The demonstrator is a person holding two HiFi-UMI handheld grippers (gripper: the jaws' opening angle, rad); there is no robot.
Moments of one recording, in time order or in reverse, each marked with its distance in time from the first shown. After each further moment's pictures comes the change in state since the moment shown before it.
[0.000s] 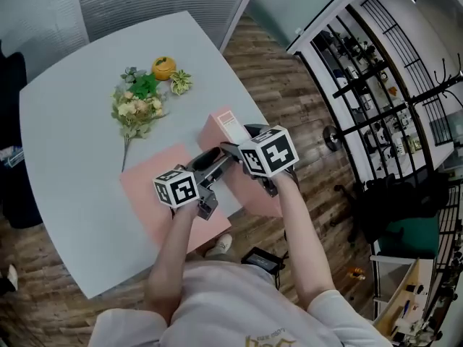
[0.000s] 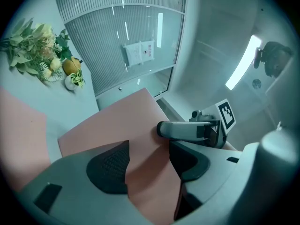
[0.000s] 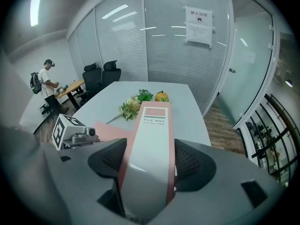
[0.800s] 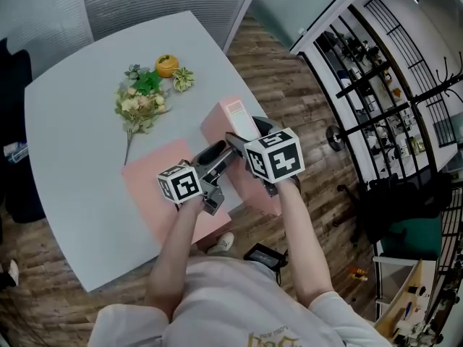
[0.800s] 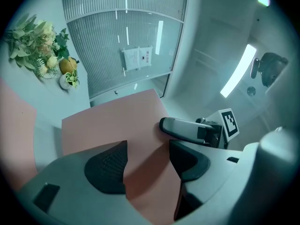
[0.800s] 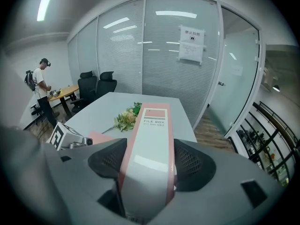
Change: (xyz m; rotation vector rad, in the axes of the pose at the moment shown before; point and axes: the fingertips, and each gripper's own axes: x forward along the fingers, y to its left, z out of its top) left arm 0.003 -0.025 0.007 -0.025 -0.079 -0.068; right arm -0.037 -0.001 0.016 0.005 -0.162 -0.120
